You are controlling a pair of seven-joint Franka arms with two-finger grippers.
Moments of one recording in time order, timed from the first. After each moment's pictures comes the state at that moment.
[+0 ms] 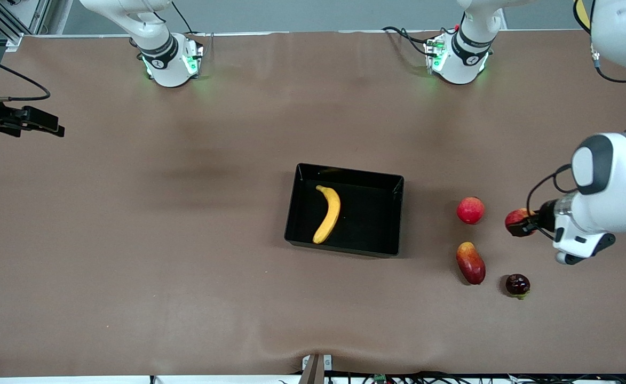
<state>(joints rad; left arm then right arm) 0.20 0.50 -0.17 -1.62 0.03 1.94 -0.39 0.02 0.02 -0.09 -1.56 0.03 1.40 -0.04</state>
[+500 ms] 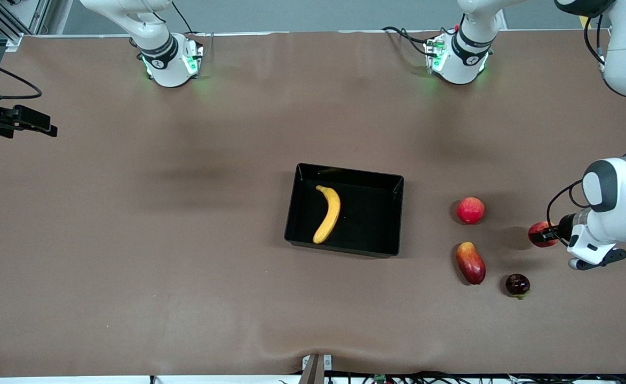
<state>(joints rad) 0.32 0.65 -0.17 -1.63 0.19 2.17 -0.17 0.00 0.02 -0.10 -1.56 0.03 1.39 -0.11</state>
